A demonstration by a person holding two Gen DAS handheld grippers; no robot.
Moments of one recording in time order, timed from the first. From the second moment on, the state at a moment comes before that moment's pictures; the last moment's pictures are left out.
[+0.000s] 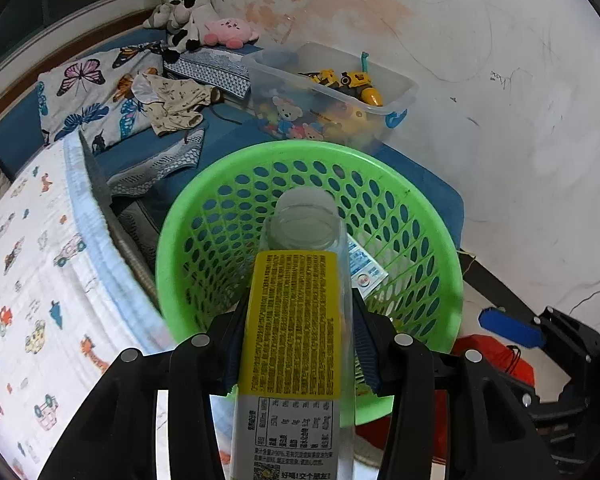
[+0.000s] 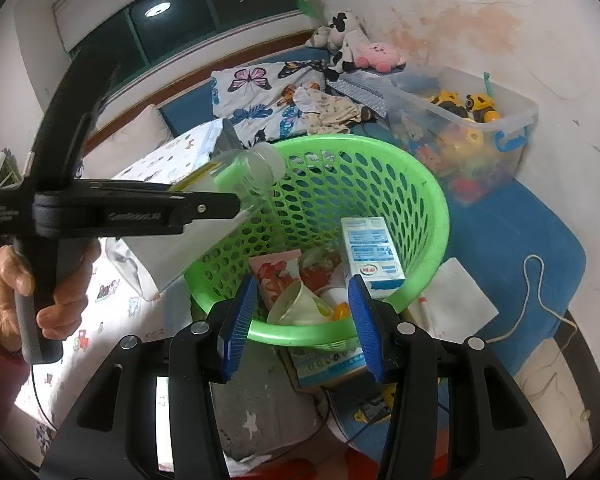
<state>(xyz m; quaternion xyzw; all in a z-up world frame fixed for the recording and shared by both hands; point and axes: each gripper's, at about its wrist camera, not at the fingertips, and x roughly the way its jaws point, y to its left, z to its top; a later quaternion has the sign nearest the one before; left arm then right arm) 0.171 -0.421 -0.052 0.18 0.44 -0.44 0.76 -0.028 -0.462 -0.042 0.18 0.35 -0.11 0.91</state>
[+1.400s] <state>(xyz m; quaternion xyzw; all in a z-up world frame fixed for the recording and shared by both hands) 0.150 -0.237 -0.026 0.12 0.39 -0.30 0.86 0.004 -0.366 -0.028 0.14 0.35 -0.05 0.92</state>
